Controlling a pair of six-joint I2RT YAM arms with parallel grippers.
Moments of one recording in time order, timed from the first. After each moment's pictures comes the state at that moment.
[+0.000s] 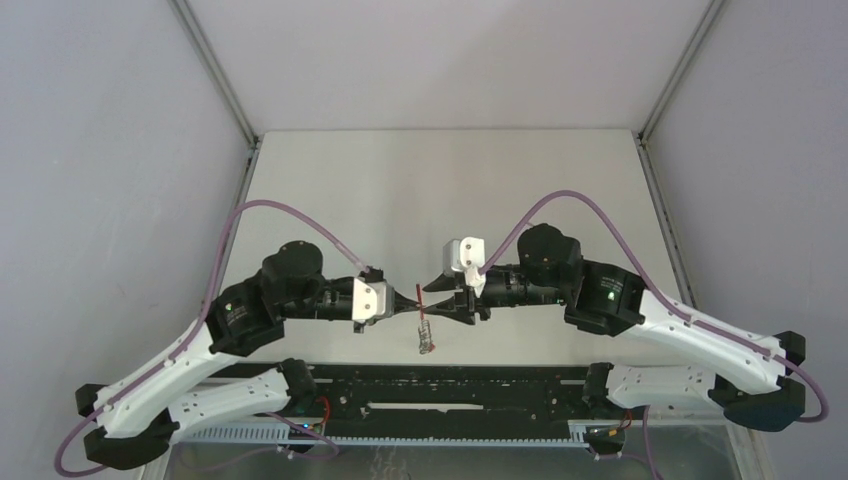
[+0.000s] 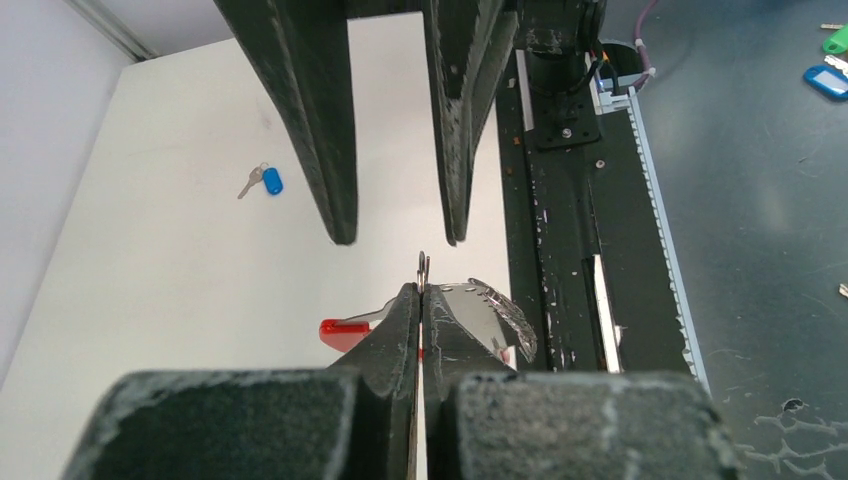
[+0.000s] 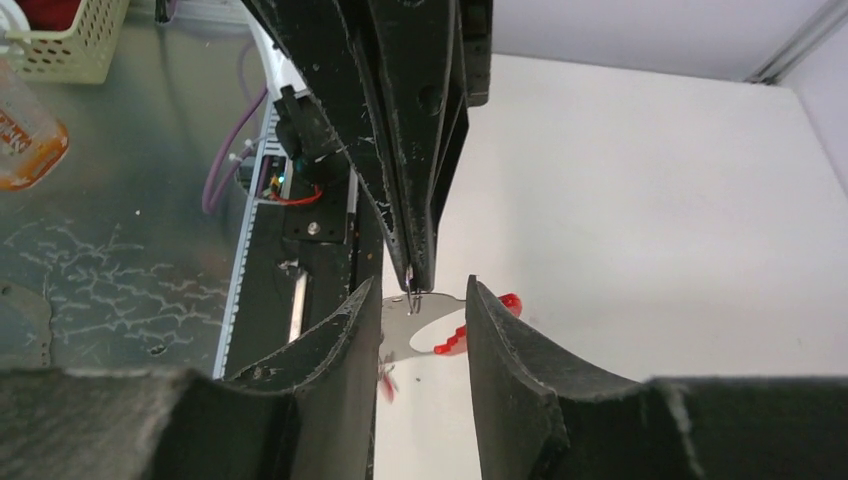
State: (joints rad) left arm -1.00 0.75 1.04 -0.59 0.48 0.42; right arm 1.16 1.03 1.20 -0.38 -0.35 -0.23
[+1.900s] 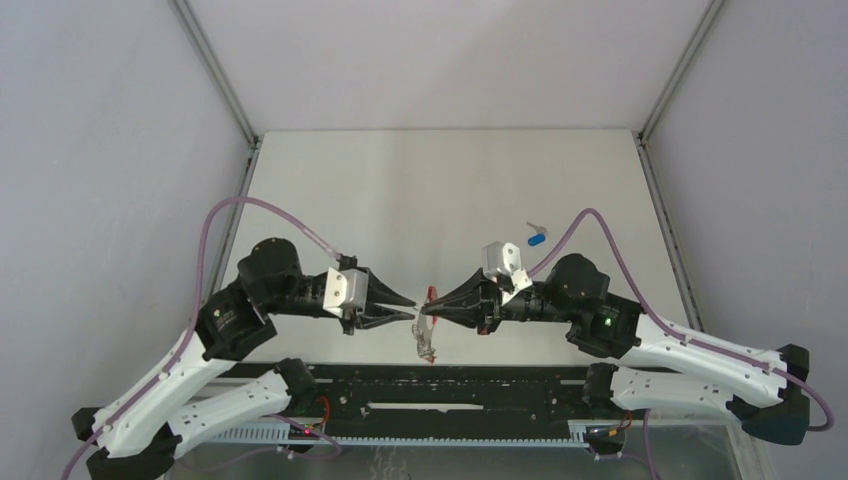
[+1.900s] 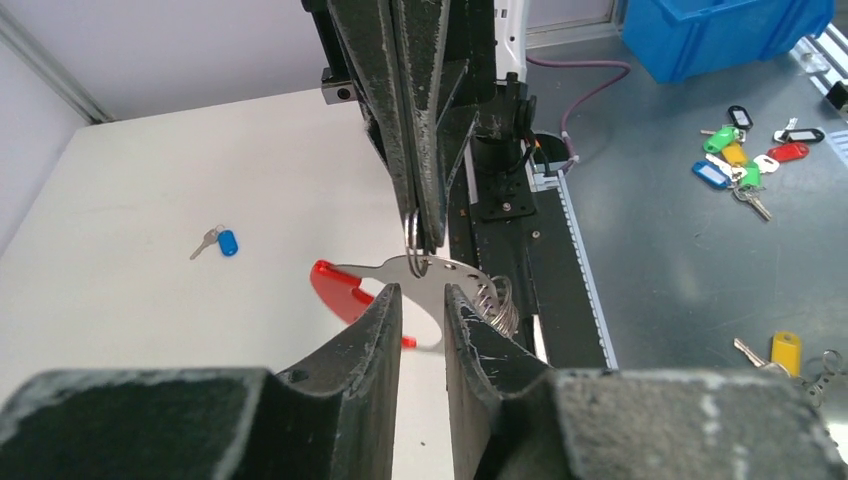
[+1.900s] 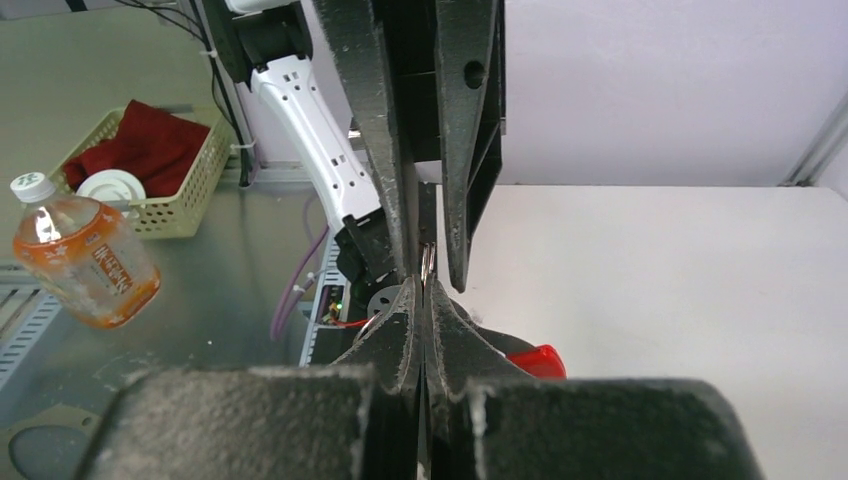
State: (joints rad) left arm -0.88 0.70 1.01 -0.48 0.72 0.26; right arm 1.17 0.87 0.86 0.16 -0.38 0.04
